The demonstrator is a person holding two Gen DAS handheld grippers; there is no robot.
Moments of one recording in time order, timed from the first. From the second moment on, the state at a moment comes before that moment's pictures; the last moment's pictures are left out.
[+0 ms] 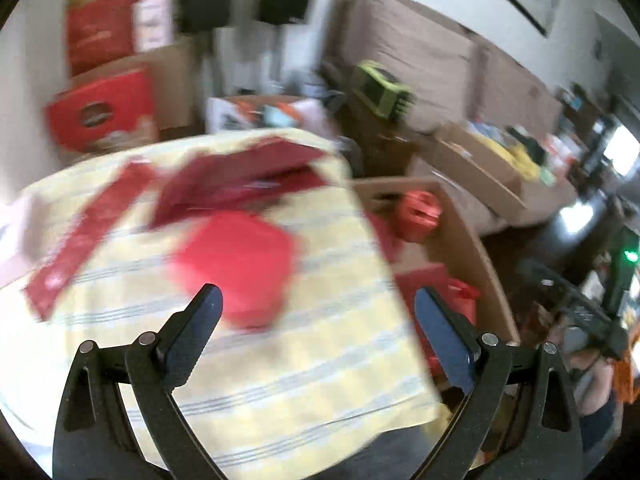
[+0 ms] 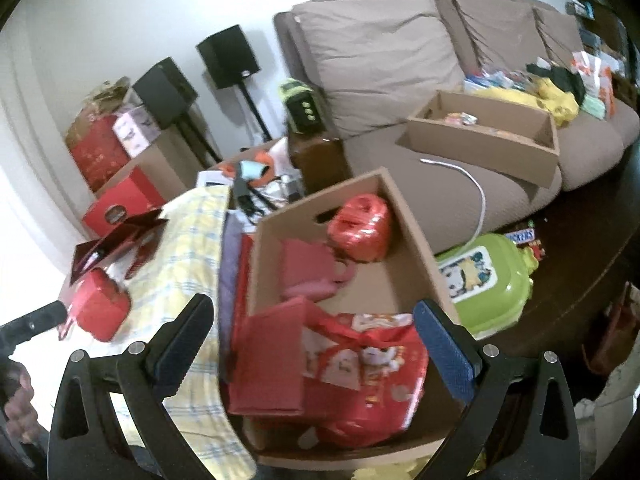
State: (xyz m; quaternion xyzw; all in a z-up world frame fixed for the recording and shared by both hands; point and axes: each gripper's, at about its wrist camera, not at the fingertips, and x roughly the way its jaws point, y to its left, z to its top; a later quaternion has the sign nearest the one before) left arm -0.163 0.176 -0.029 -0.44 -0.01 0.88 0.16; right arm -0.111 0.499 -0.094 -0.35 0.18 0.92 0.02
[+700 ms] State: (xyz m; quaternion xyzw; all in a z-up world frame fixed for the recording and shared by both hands) left arm -0.197 -0.035 -0.105 -0.44 0.09 0.89 -0.07; right arm -0.096 0.470 -0.046 -0.31 0.19 0.93 -0.02
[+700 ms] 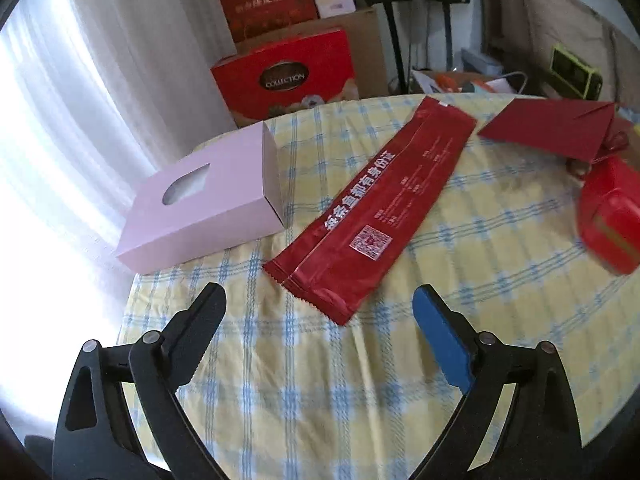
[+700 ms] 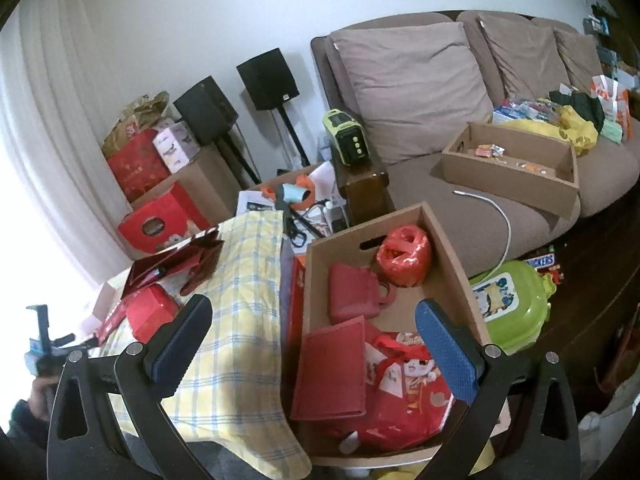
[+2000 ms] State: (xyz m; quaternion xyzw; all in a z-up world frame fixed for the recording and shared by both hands) left arm -0.211 -0.044 -0.123 -0.48 0.07 0.87 -0.06; right arm -0.117 0.459 -0.105 -0.35 0.20 0.91 0.01
